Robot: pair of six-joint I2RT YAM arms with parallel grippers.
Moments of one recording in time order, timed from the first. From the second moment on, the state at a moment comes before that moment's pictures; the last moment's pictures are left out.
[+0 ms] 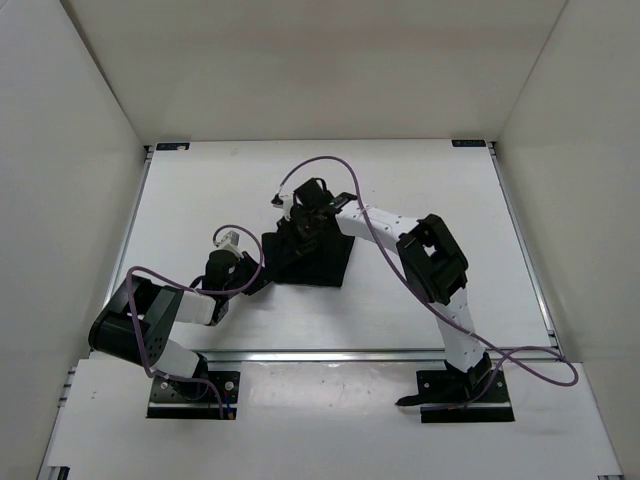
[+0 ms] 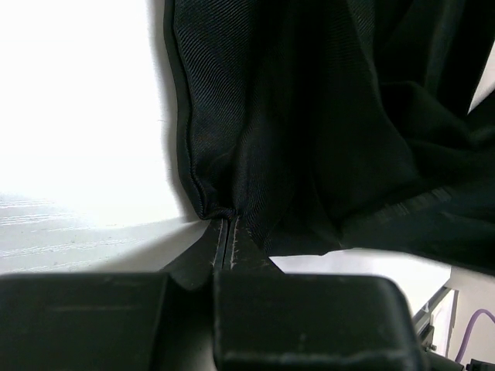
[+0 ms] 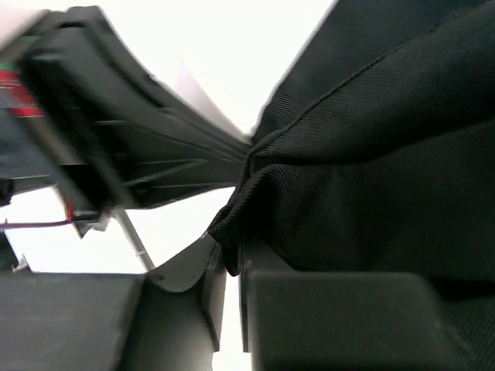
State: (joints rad) left arm -0.32 1.49 0.25 0.68 0.23 -0.84; right arm 0.74 2.16 1.67 -0.48 -0.65 0.23
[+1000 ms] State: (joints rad) left arm -0.16 0.76 0.35 -0.11 0.29 -0.75; right arm 0.39 1.28 1.08 -0.28 -0.49 0.27
